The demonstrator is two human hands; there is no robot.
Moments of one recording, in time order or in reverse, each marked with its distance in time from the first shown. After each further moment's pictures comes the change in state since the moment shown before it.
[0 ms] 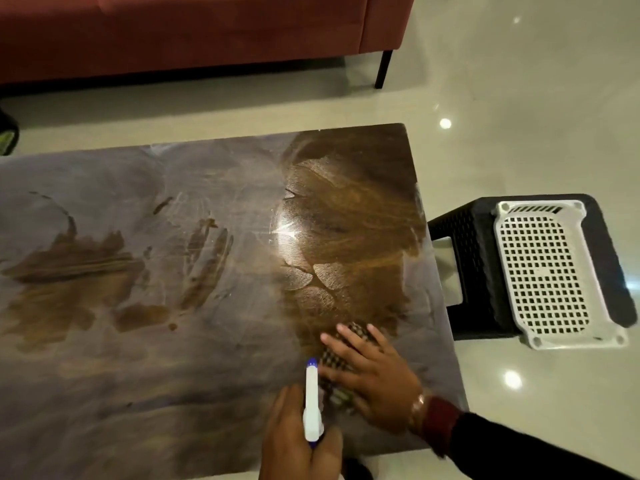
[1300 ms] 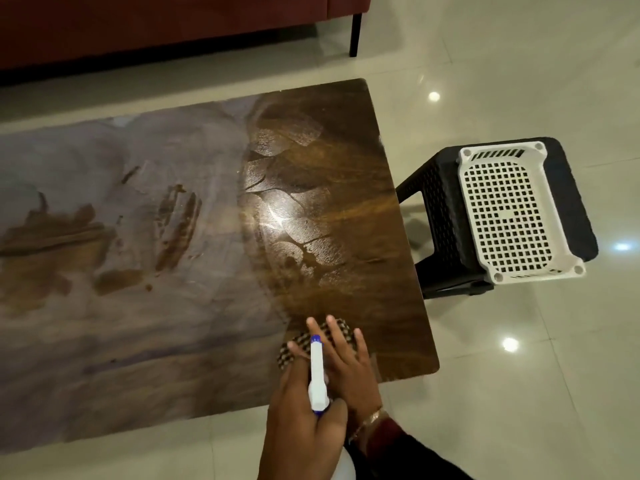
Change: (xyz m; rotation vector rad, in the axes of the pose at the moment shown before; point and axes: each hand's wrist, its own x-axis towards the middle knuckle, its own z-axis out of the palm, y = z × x) left_hand -0.055 0.040 0.040 -0.167 0.038 -0.033; right_hand -0.045 -0.094 0.047 0.100 0.180 0.442
